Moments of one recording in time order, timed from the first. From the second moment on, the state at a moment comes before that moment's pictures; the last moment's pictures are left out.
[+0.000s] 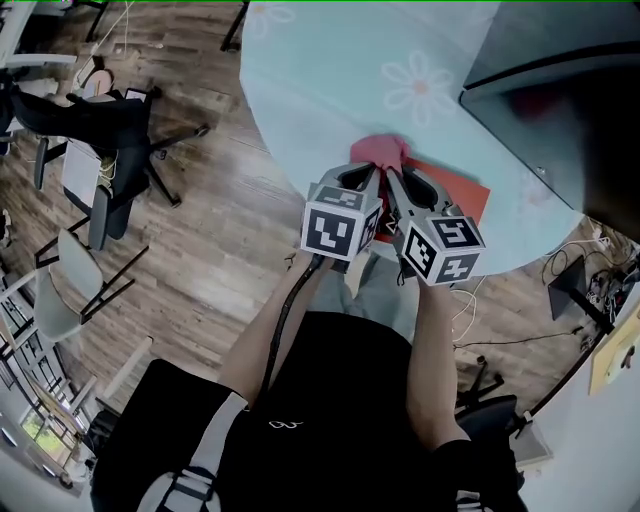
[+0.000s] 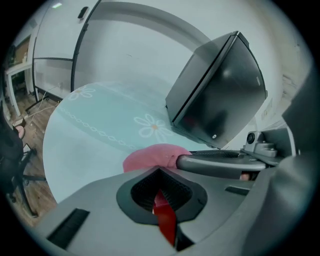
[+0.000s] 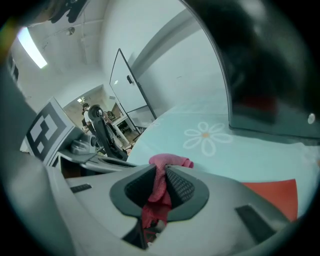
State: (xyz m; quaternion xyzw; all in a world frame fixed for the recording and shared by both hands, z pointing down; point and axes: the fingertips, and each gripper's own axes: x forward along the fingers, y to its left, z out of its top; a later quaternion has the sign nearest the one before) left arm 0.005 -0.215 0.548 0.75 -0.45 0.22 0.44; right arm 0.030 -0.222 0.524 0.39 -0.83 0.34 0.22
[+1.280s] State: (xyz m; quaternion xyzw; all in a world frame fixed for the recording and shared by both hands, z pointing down) left arm 0.113 -0.198 0.552 0.77 -0.38 0.26 0.44; right arm 0.139 -0.202 0.532 0.44 -0.79 0.37 0.20
